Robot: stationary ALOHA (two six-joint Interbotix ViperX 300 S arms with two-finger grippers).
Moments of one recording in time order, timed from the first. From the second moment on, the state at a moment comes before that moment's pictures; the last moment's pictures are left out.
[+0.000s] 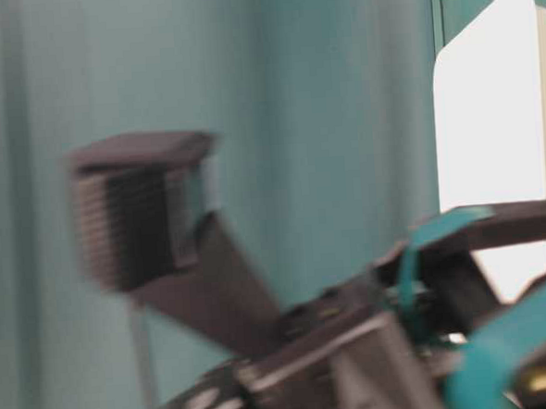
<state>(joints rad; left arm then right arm) -0.28 0.20 0.35 -0.02 0.41 -0.04 -0.01 -1.14 1.46 -0.01 0.06 0.01</state>
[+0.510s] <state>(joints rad) -0.28 0.32 0.33 -0.02 0.34 -0.04 -0.01 -1.14 1.46 -0.01 0.06 0.01</state>
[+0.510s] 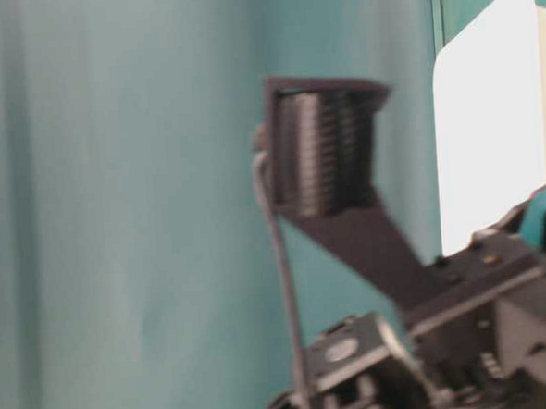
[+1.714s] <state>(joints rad) -0.31 0.29 0.33 -0.02 0.42 -0.05 -0.01 -1.14 1.46 -0.01 0.06 0.02</state>
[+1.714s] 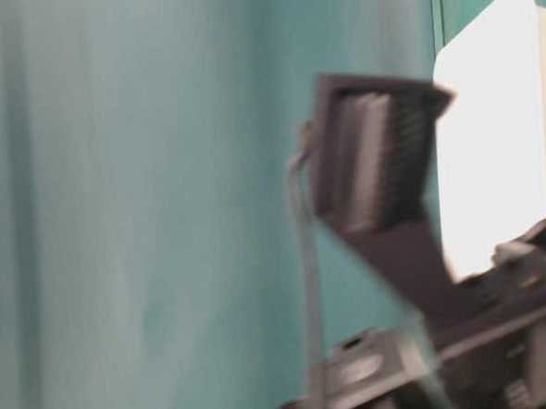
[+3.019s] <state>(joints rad) 0.20 0.09 0.38 -0.02 0.56 0.07 -0.01 -1.14 1.46 -0.01 0.06 0.01</state>
